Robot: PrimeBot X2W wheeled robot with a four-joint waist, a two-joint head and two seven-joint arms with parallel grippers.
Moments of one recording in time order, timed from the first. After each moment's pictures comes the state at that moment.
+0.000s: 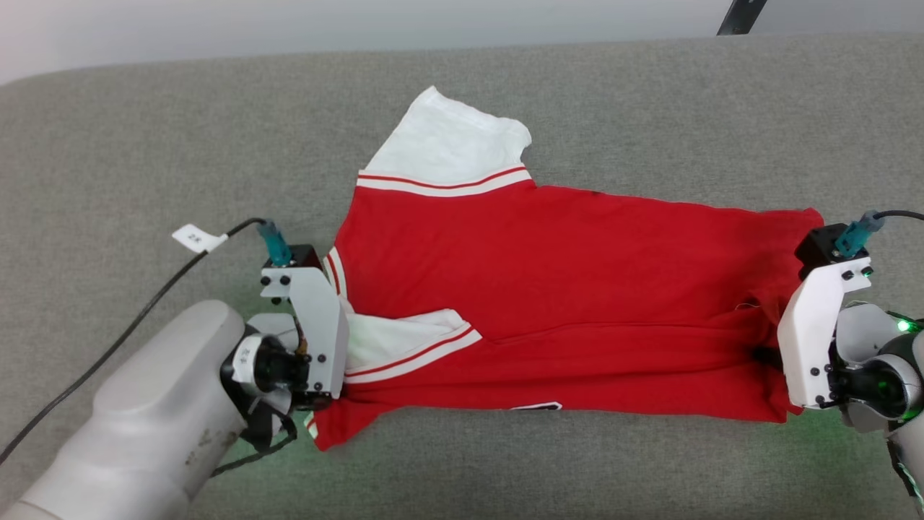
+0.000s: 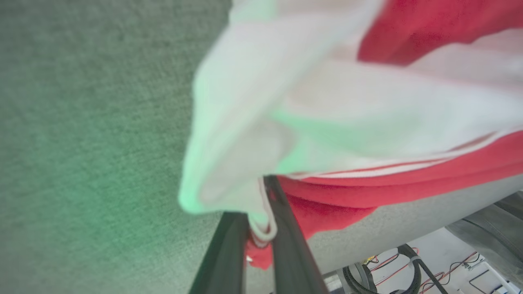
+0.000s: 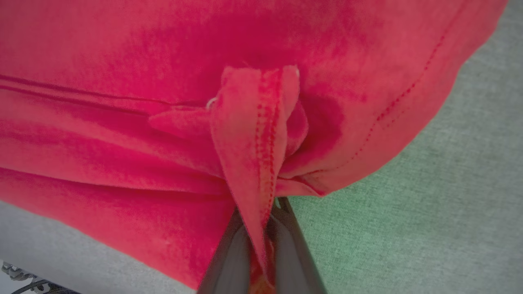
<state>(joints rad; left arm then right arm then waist) -0.82 0.49 -0.89 0.53 -1.16 0.25 0.97 -0.54 -0.43 0.27 0.37 0.60 0.13 0.98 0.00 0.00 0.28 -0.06</state>
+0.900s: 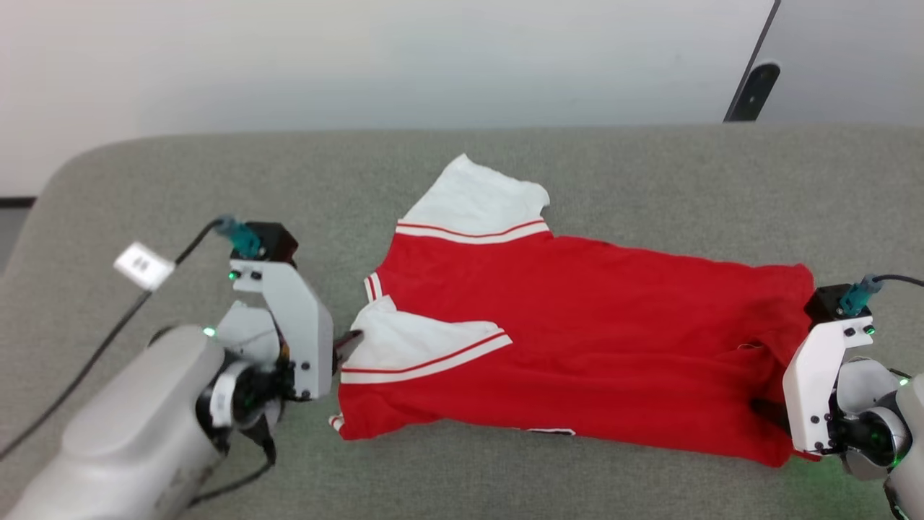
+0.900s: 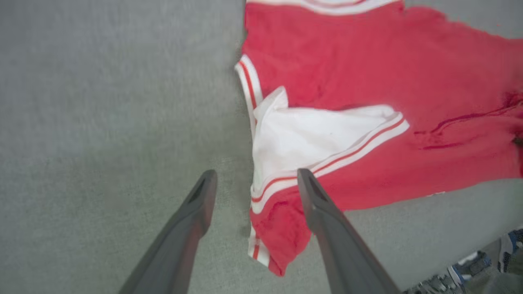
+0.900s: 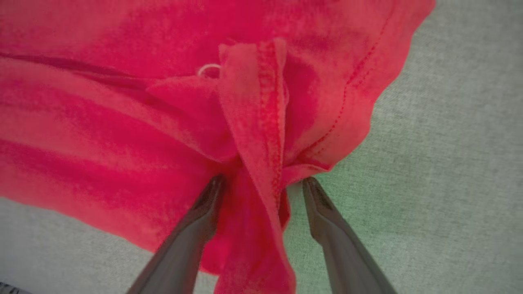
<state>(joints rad) -0.73 0.59 -0.82 0.34 -1.10 0.20 0.64 -0.52 -0.44 0.36 0.61 0.60 0.13 0.77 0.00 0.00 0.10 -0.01</state>
